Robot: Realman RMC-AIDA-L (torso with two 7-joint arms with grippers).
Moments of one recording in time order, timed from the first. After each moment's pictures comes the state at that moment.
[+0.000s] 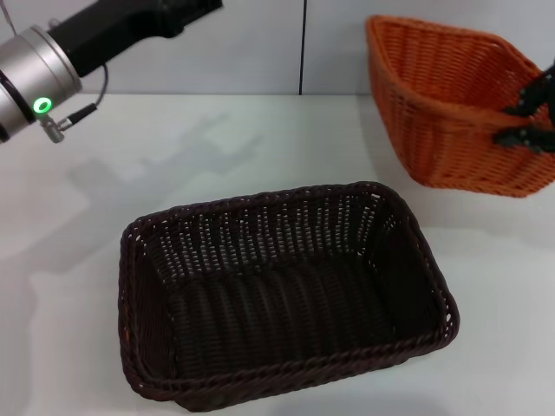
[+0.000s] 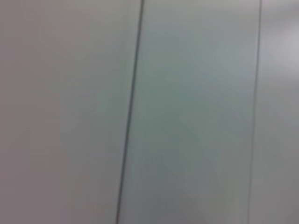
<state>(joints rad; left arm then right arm) -0.59 -2.06 -2.14 -0.73 1.24 -1.12 1.84 0.80 1.85 -0.75 -1.08 -2.33 -1.77 1.35</state>
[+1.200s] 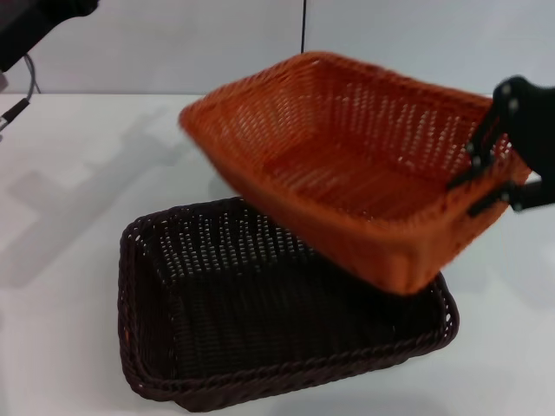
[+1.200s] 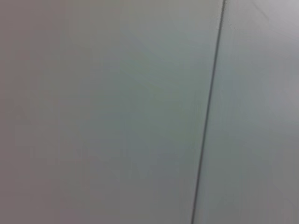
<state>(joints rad) -0.52 -2.06 -2.29 -0.74 1.15 -1.13 1.86 0.94 1.88 -0.90 -1.31 -2.22 -2.18 1.12</state>
